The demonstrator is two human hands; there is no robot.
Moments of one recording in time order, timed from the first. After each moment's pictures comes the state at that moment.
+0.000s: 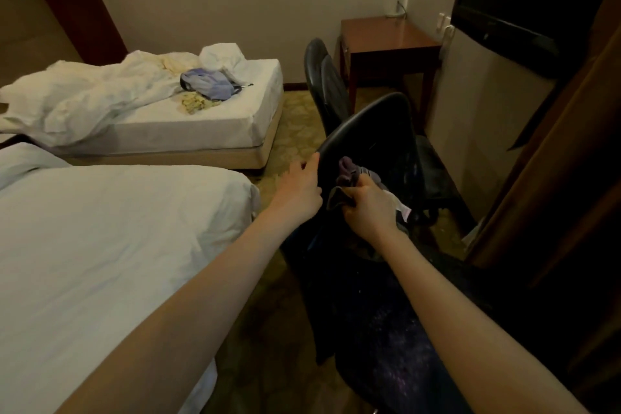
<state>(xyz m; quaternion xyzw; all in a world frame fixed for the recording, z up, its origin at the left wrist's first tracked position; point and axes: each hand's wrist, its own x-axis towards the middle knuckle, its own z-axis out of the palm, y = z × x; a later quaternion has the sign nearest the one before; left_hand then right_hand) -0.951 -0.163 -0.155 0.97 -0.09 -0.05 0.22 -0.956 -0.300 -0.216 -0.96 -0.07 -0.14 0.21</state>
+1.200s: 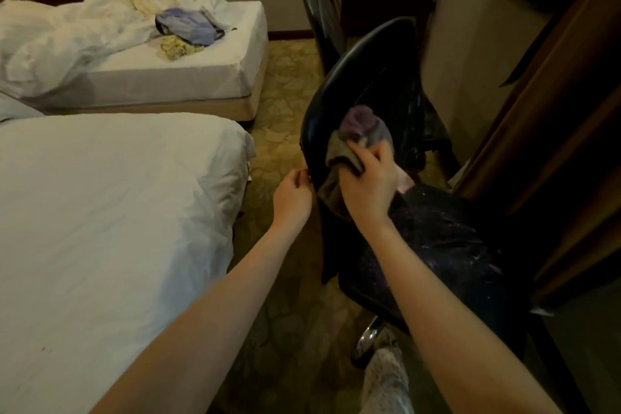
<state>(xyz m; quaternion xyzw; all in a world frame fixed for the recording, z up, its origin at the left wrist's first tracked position) -1.053 -0.117 -0.259 0.84 0.07 -0.01 0.54 -1.066 -0.230 -0.259 -0.84 0.01 -0.40 0.37</state>
